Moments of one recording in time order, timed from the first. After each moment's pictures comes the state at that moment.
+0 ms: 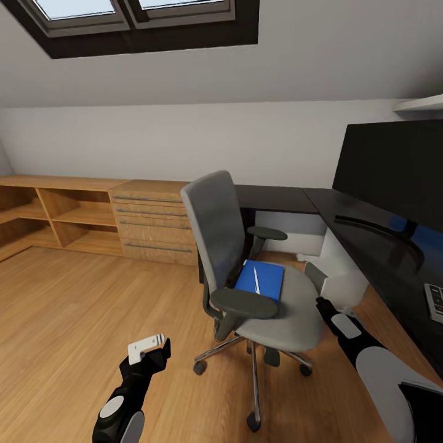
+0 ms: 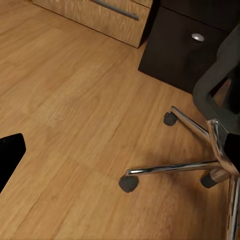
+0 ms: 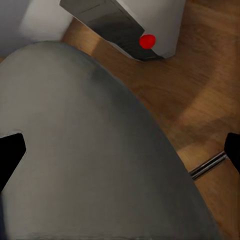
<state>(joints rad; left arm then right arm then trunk) -0.06 -0.04 -0.19 -1.53 0.32 0.29 0.41 -0.87 -0.15 -0.21 -0.29 -0.91 0.01 -0.17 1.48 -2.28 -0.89</state>
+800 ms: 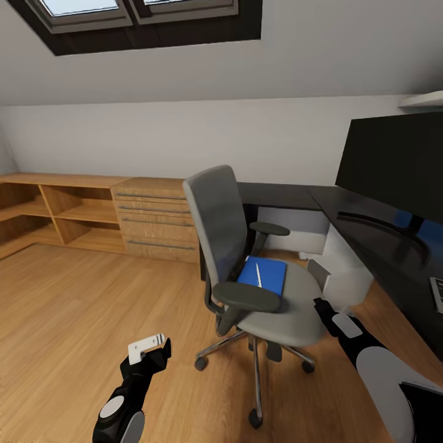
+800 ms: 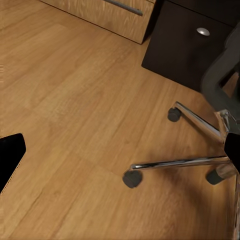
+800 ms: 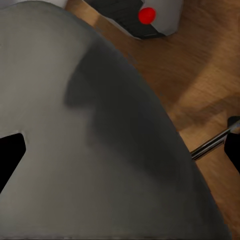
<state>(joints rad) -0.06 -0.04 -0.19 -1.53 0.33 0.29 0.41 -0.87 -0.15 -0.23 -0.30 -0.91 0.08 -0.17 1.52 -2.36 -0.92</state>
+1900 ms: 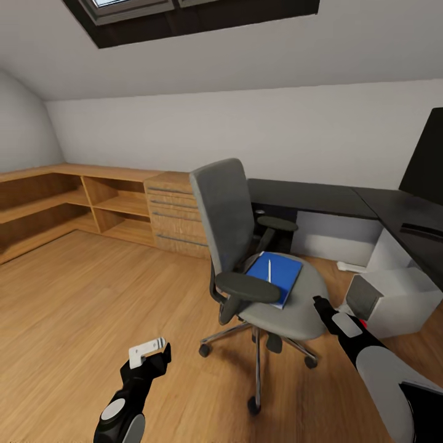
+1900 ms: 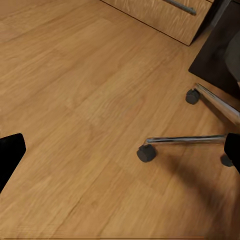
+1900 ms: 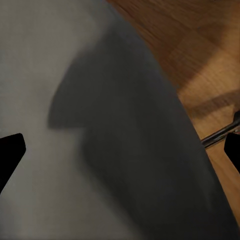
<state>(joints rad) -0.06 -0.04 -0.19 -1.50 0.33 0.29 0.41 -0.87 -0.15 -0.23 -0.30 -0.91 0.08 -0.14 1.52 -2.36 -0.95</state>
